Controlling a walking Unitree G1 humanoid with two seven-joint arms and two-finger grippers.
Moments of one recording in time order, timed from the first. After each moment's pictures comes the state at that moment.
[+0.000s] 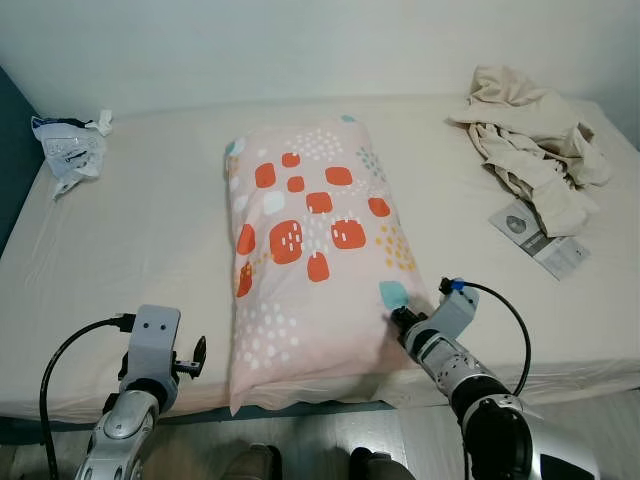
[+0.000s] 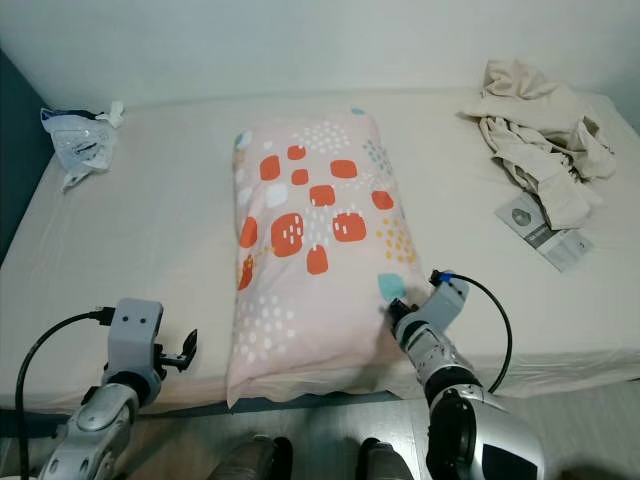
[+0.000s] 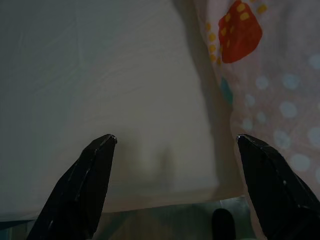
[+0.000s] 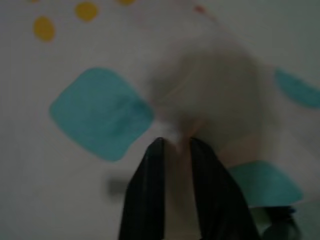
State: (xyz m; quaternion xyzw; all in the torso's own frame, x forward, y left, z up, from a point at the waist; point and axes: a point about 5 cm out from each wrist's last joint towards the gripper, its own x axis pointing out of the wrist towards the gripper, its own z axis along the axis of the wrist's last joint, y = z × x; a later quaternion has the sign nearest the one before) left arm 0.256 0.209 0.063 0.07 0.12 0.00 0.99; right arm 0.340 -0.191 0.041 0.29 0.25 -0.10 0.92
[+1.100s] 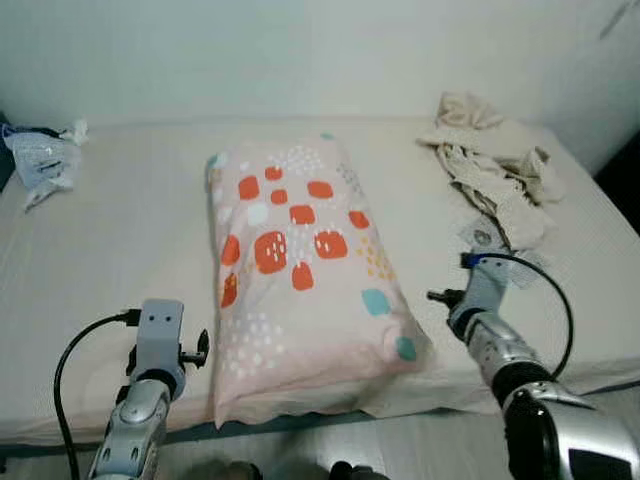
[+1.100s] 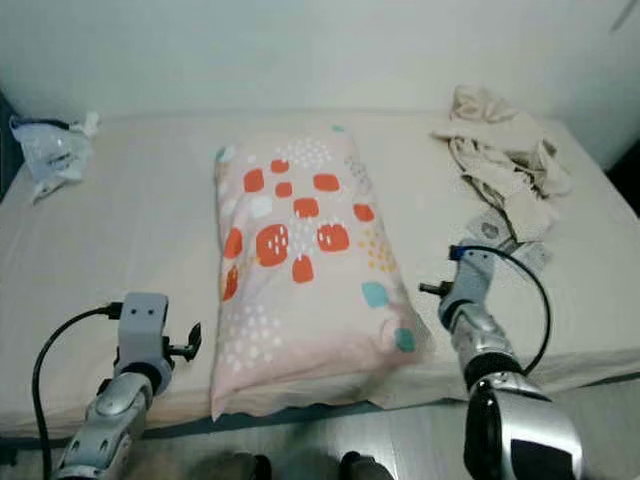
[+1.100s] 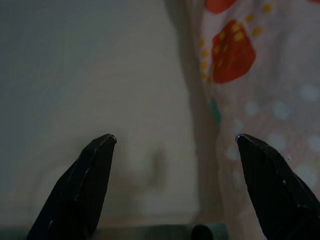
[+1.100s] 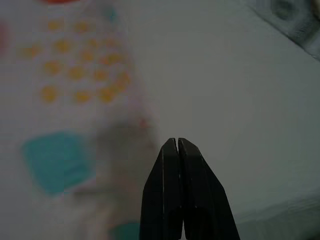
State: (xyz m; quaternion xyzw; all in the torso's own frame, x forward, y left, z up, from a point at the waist) left arm 0.269 0.207 0.040 0.04 0.15 0.04 0.99; right arm 0.346 -0.216 0.059 0.04 0.21 -0.03 0.98
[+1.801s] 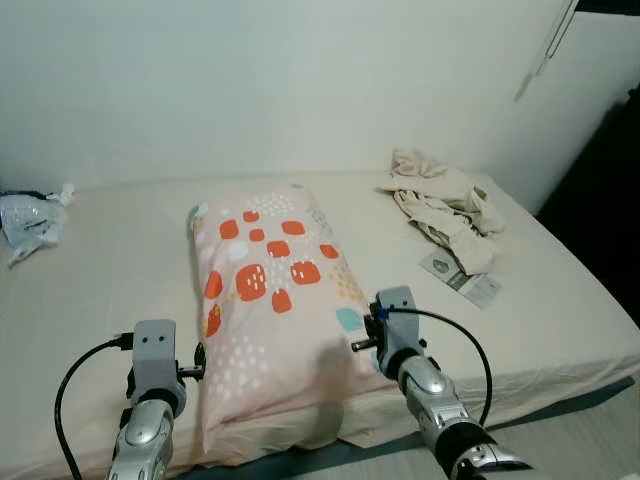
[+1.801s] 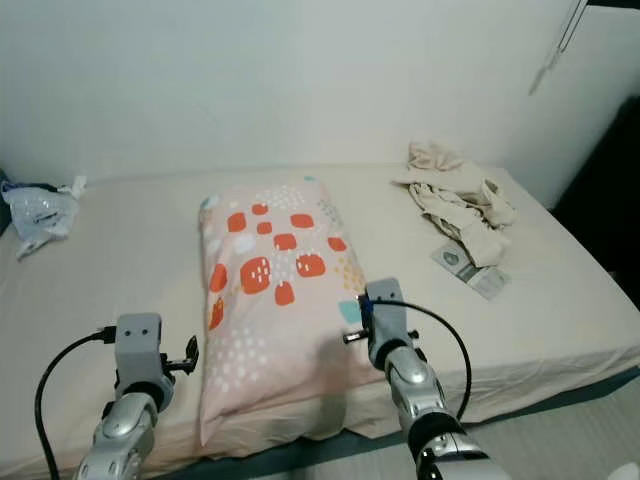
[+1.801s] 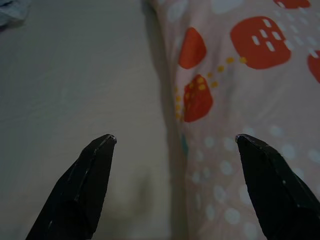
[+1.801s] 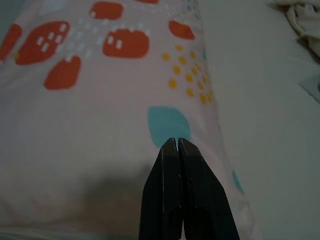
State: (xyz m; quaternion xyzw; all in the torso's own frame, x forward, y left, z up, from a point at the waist) left arm 0.259 0.206 0.024 0.01 0.13 0.08 0.99; right arm 0.309 -0.146 0.021 -0.04 0.16 0.11 0.98
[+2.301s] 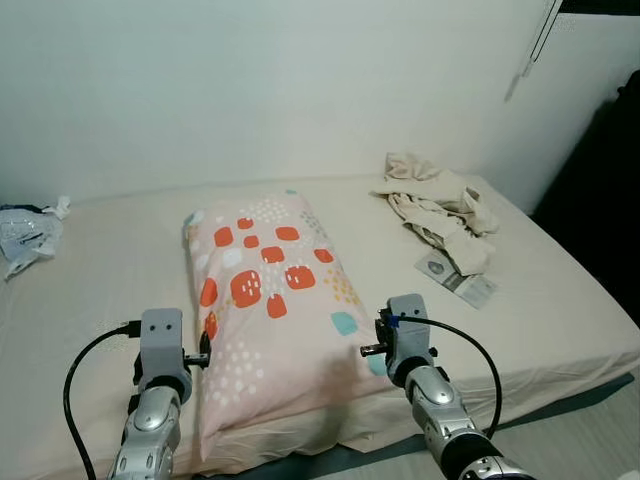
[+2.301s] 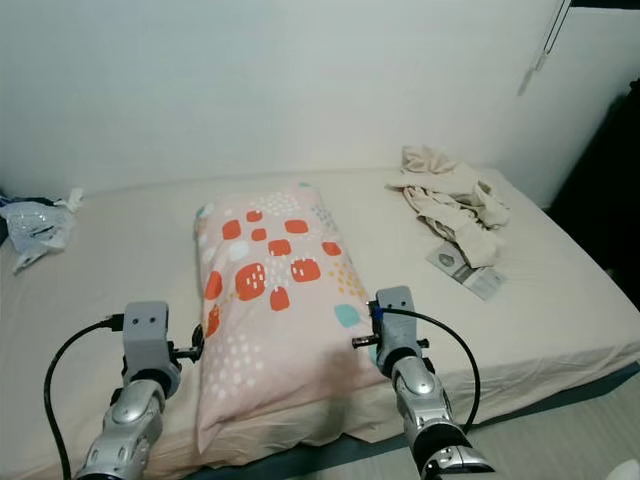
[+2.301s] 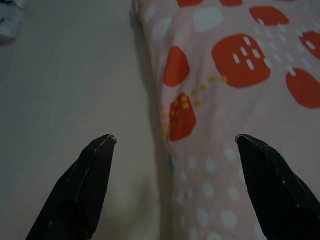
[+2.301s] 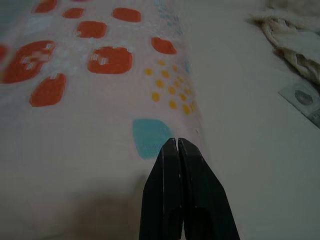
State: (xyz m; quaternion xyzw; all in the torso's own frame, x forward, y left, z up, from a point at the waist) left arm 0.274 0.195 0.030 0.01 0.12 0.08 0.99; right arm 0.309 -0.140 0.025 -0.05 0.13 0.11 0.98
